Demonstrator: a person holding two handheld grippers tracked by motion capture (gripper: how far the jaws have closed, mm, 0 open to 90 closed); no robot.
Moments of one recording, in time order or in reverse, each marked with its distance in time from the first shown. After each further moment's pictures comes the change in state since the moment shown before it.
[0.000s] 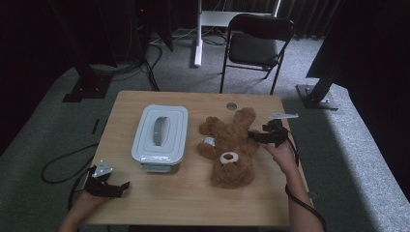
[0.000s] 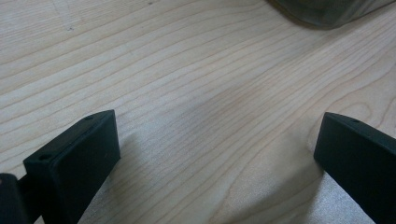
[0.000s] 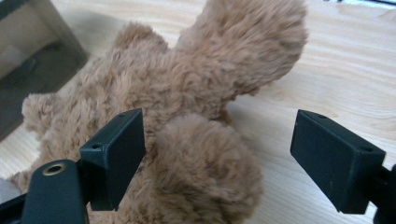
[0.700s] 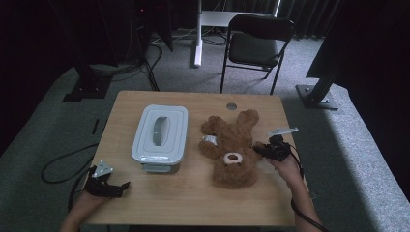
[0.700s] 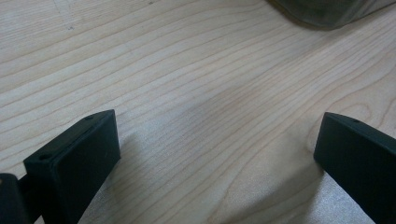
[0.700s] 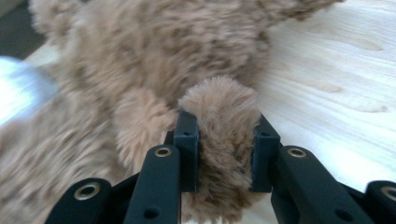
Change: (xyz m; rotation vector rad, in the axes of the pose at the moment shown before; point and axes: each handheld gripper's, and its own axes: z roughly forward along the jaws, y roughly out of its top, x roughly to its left) left arm -0.001 0.000 0.000 0.001 0.006 -0.006; right arm 0.008 -0.047 -0.015 0.112 0.071 -0.078
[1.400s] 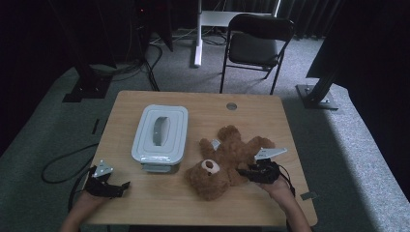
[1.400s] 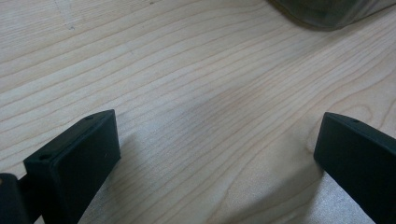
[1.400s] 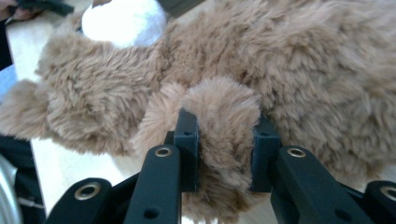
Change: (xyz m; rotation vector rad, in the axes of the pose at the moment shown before) left arm 0.000 0.000 0.001 -0.002 0.003 -0.004; right arm 0.082 -0.029 -0.008 -0.024 0.229 -0.148
